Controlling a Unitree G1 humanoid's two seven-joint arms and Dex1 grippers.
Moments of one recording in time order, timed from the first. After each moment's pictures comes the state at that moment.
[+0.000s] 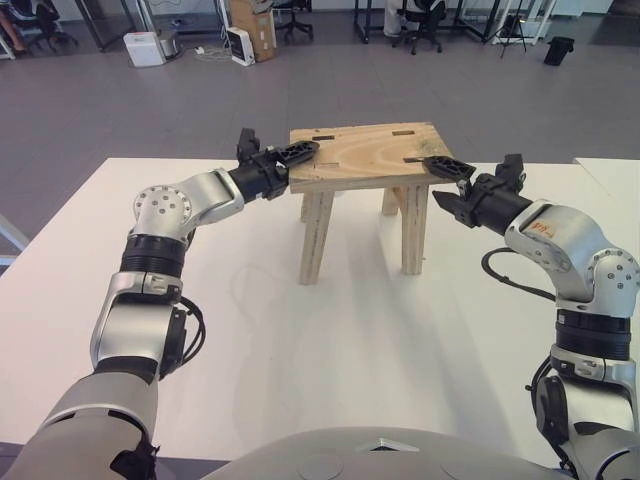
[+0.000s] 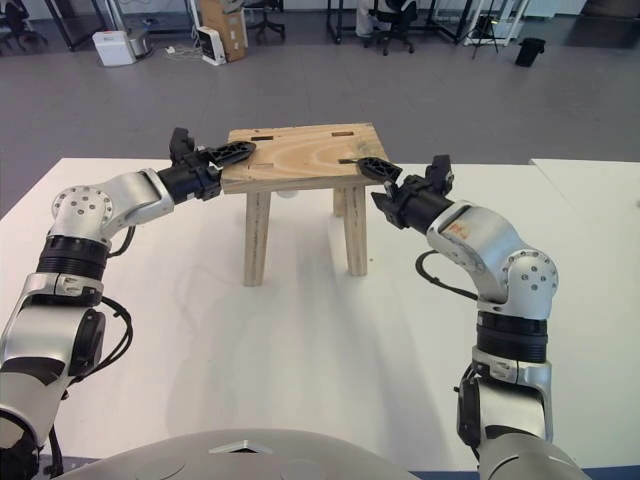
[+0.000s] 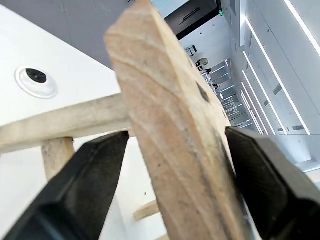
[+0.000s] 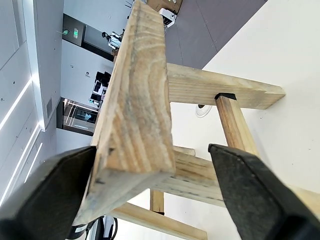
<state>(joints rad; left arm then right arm) -0.80 0.48 -0.03 0.56 -1.51 0.91 -0.09 -0.40 -0.46 -0.24 -0.08 1.99 0.81 -0.71</state>
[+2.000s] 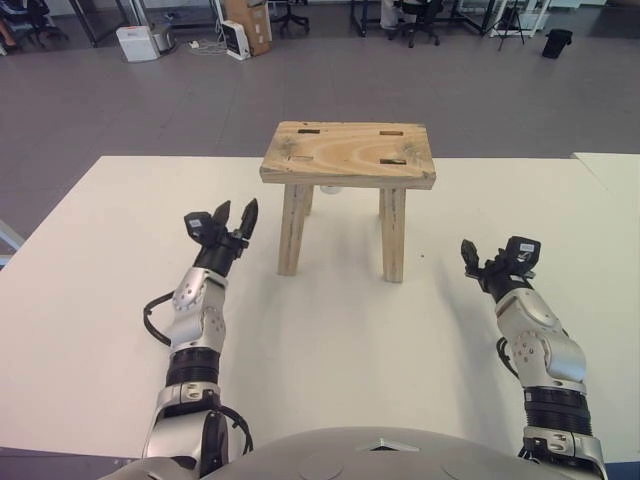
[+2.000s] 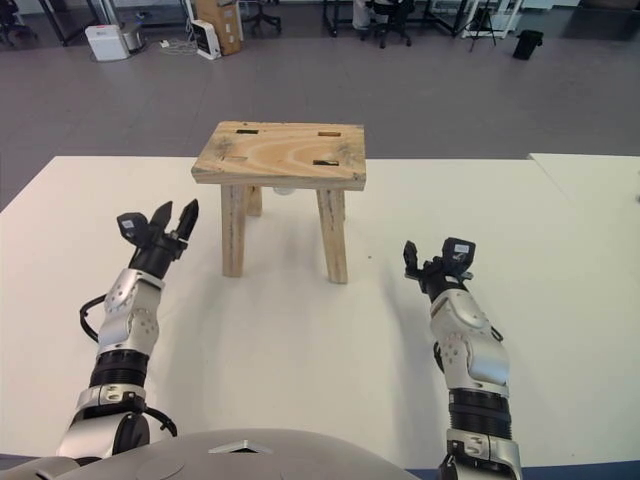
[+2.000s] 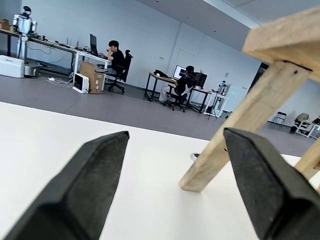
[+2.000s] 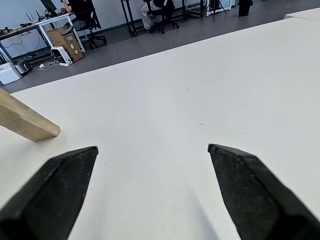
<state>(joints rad) -0.24 0.14 0.21 0.39 -0.41 -0.15 -0.48 -0.03 -0.27 -0.24 -0.02 0.44 0.42 0.00</state>
